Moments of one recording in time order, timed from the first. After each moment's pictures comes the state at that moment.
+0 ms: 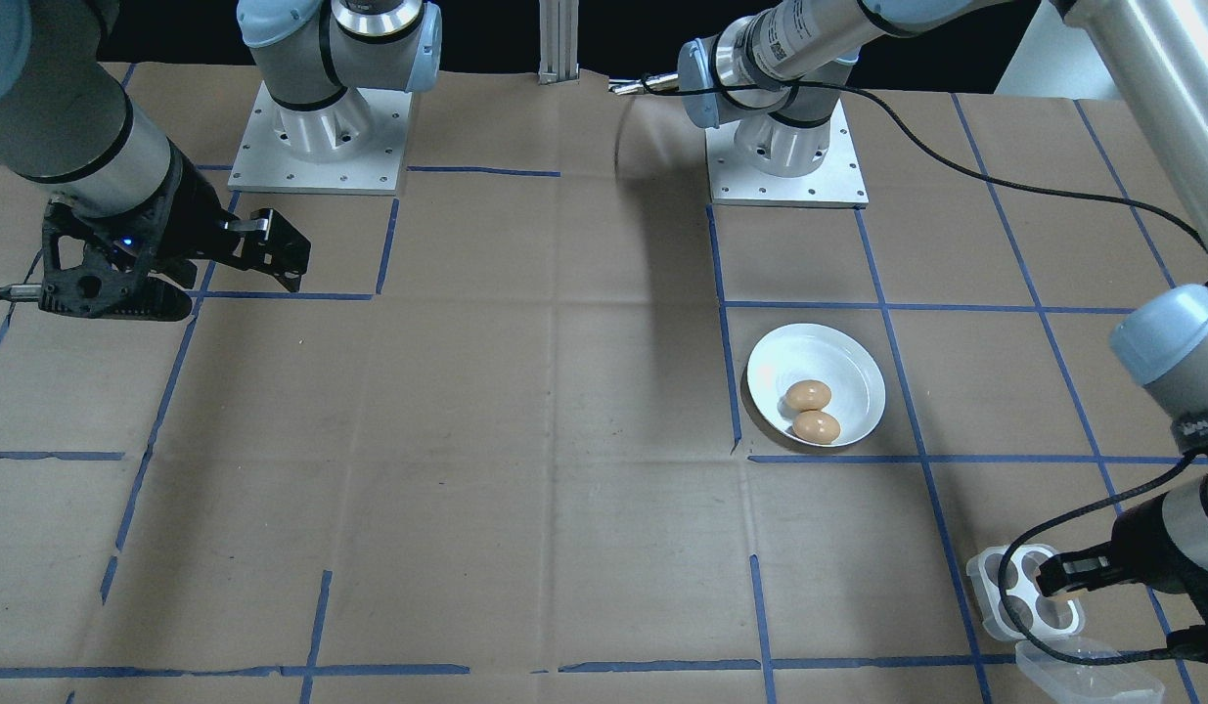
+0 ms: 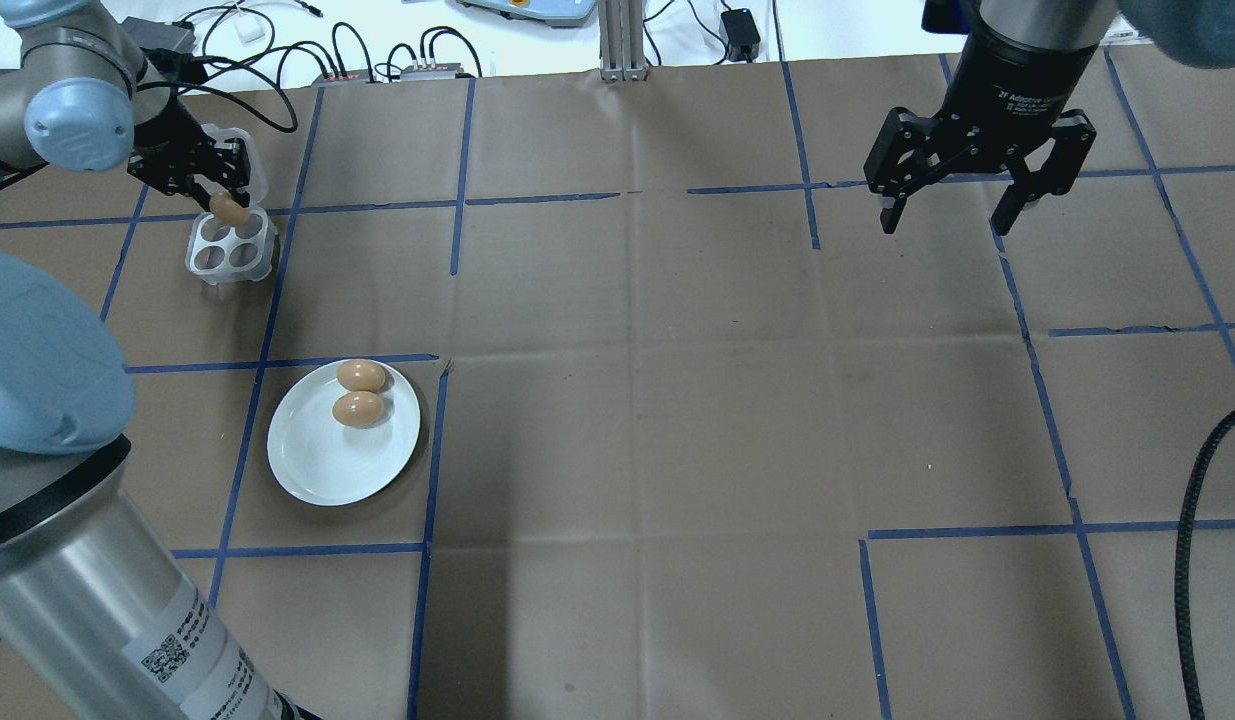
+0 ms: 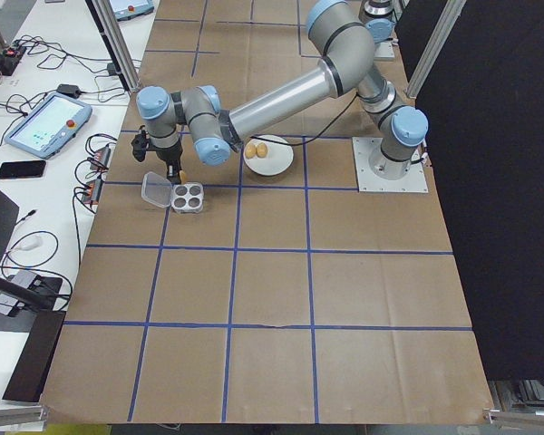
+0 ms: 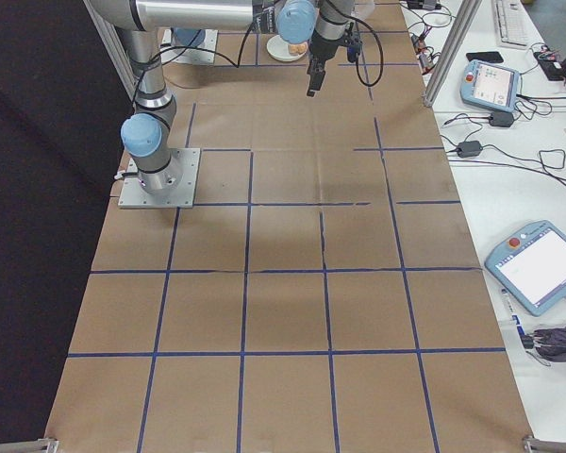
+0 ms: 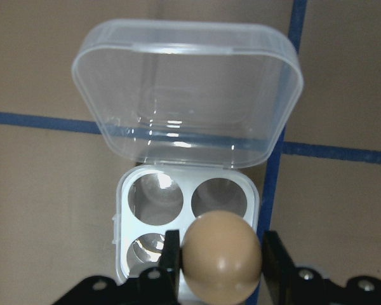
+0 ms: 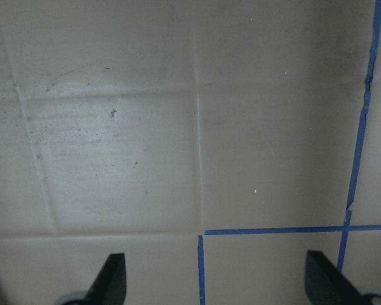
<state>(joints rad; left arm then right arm) -1.20 -2.18 -1.22 -1.30 1.58 0.26 1.51 -1.43 1.43 -1.38 -1.54 -0.02</state>
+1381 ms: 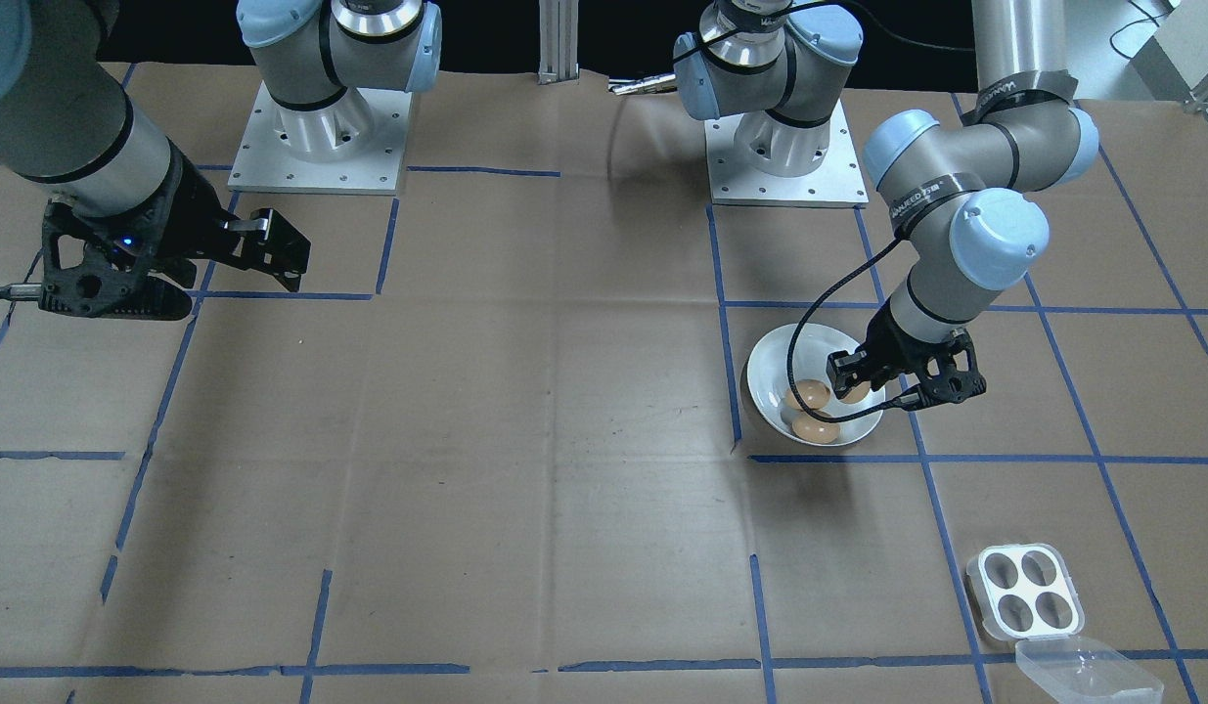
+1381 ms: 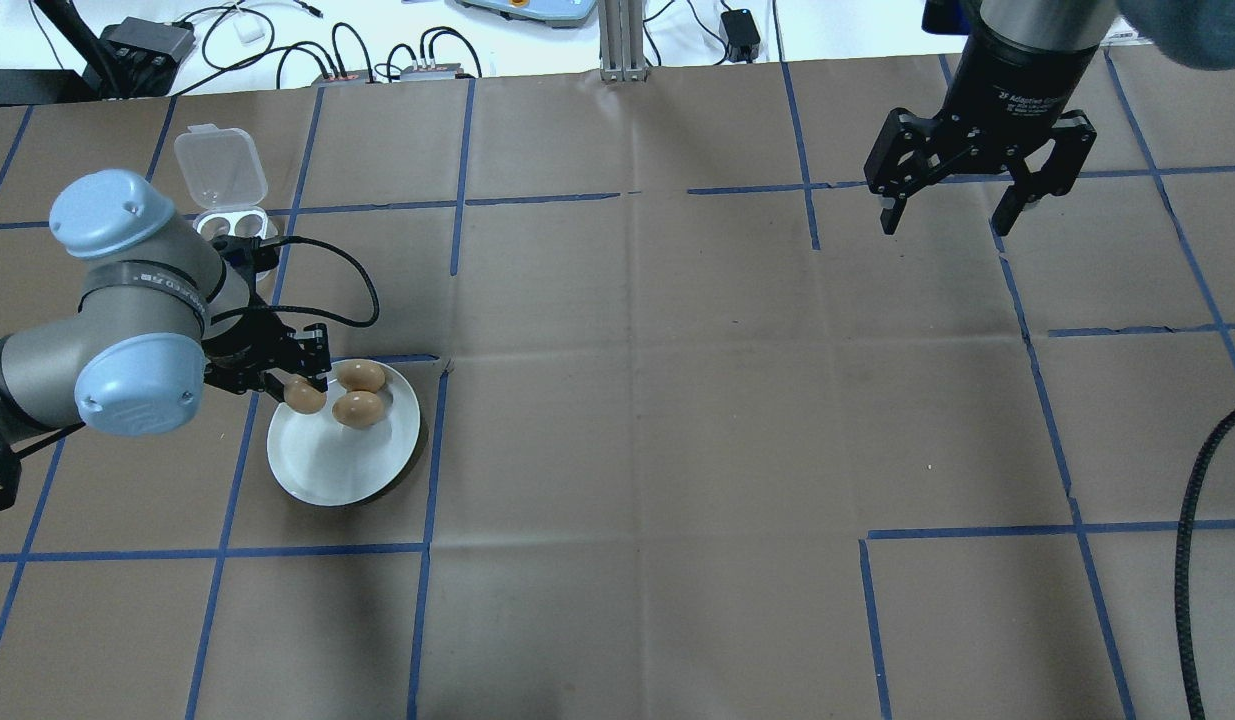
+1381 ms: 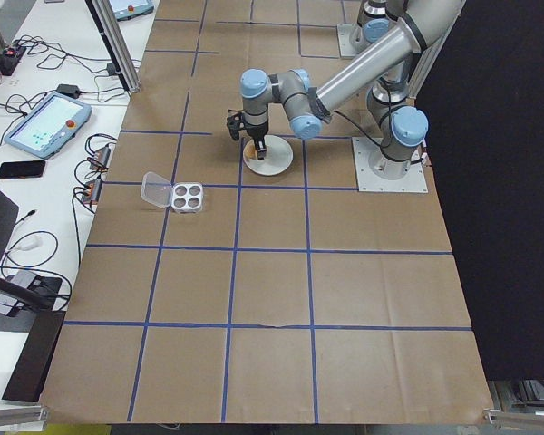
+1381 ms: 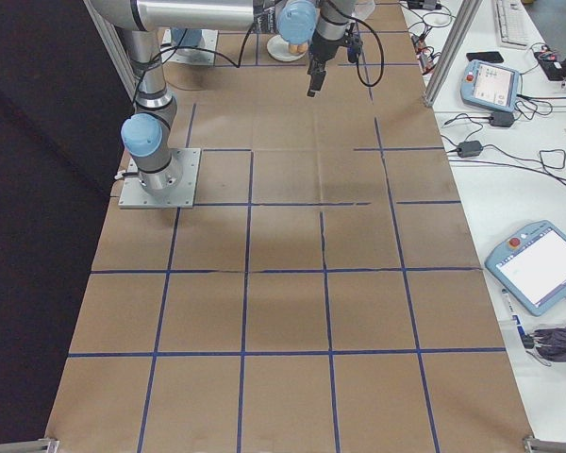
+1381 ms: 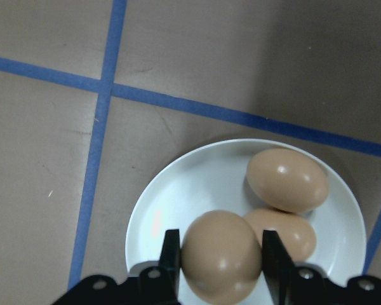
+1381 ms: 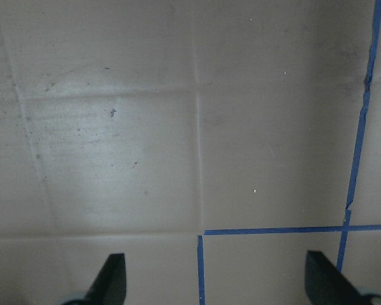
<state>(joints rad) -1.28 -1.74 -2.11 -0.90 1.58 0.05 1.51 -1.42 1.43 -1.38 -1.54 -0.02</state>
